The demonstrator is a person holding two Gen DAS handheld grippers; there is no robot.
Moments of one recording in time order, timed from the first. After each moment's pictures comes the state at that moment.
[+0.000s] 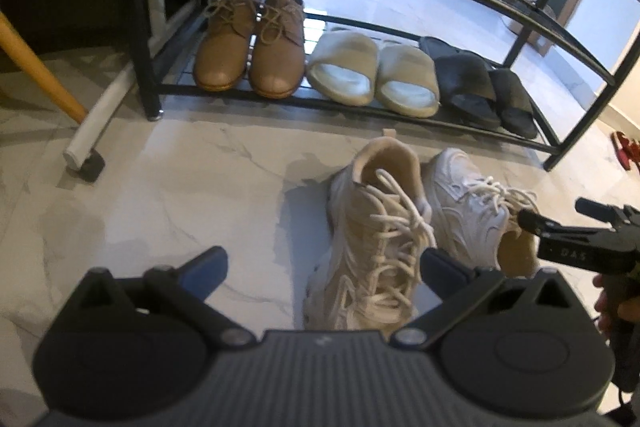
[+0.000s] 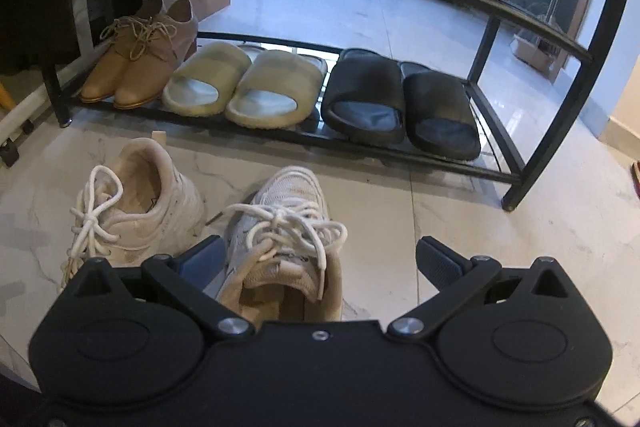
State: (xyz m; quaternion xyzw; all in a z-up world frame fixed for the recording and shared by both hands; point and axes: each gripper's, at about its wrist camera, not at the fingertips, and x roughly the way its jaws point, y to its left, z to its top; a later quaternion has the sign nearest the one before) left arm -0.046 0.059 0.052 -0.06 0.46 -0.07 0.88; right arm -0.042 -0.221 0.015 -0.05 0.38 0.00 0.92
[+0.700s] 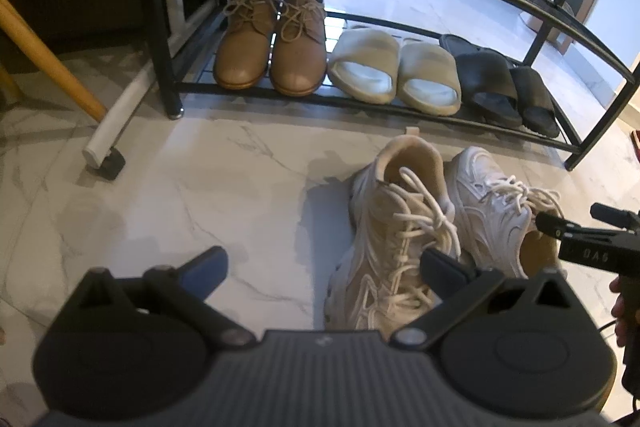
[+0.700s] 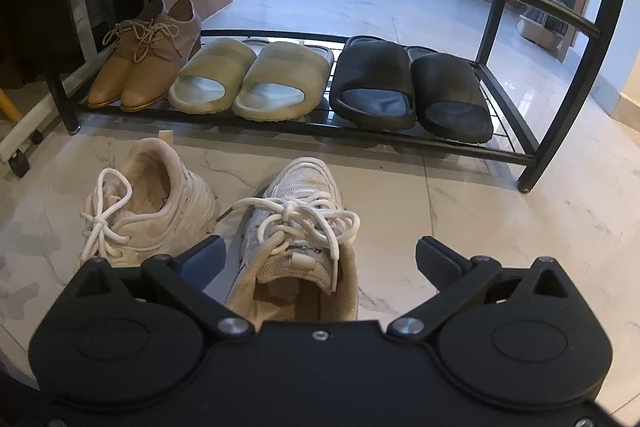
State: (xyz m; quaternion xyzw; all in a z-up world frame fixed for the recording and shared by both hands) left arm -0.045 0.059 0.051 -0.05 0.46 -0.04 0.88; right arm -0.042 -0.222 0.013 -0.02 0.39 0.01 0.92
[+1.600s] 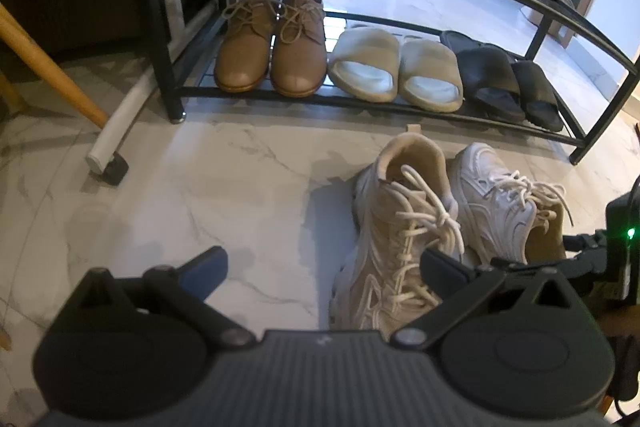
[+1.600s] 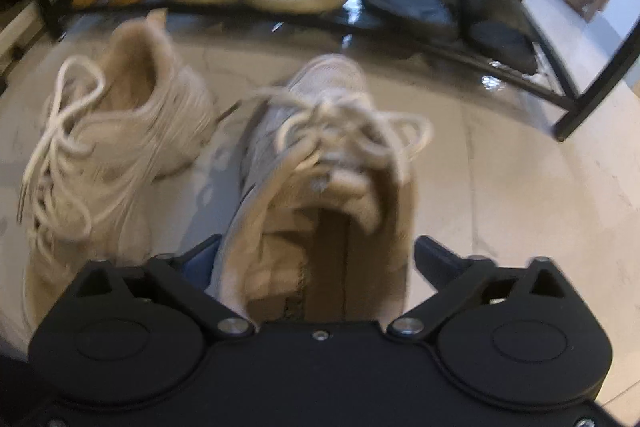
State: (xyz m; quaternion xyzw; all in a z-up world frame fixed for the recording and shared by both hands) left arm -0.046 0.054 0.050 -0.03 0.46 -0.04 0.89; right arm -0.019 -0.192 -0.049 -0.07 0.50 0.01 0.86
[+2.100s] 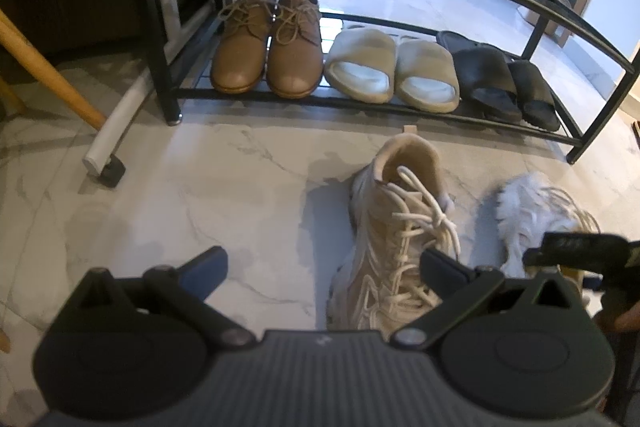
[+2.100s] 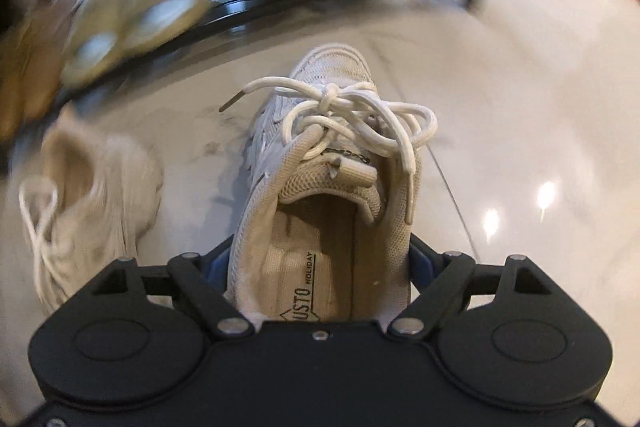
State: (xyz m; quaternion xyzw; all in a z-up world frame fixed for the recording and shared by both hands) left arm -0.045 0.054 0.050 -0.03 0.46 -0.05 0.89; right arm -0.055 -0.249 -0.030 0.27 0.52 -0.18 0.79
